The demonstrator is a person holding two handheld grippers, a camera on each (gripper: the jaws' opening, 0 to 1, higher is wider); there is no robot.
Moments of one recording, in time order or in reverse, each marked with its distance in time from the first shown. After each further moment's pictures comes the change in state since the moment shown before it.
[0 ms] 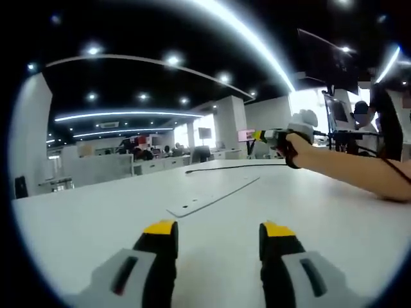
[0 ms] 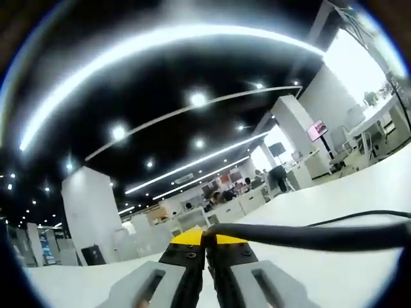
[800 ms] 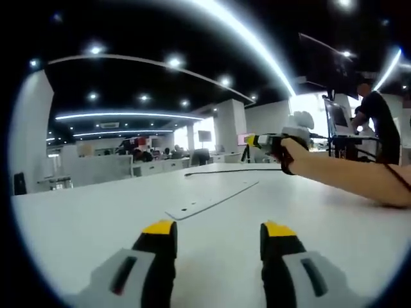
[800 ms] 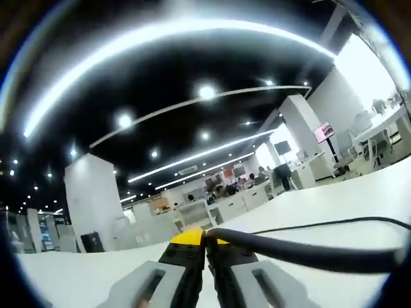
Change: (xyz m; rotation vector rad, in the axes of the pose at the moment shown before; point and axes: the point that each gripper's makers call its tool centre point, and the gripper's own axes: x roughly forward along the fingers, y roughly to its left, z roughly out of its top) left arm -0.001 0.001 0.003 -0.018 -0.022 -0.004; right arm 0.008 0.033 -0.018 -0.081 0.055 0.040
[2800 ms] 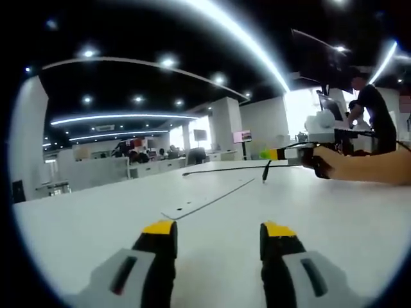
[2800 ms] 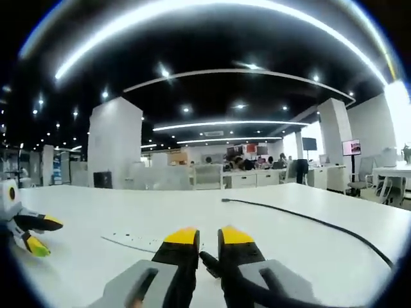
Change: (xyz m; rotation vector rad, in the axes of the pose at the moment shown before) left arm 0.005 0.000 0.002 0.036 0.011 -0.026; right arm -0.084 -0.004 -0.036 -0.272 0.247 0.143
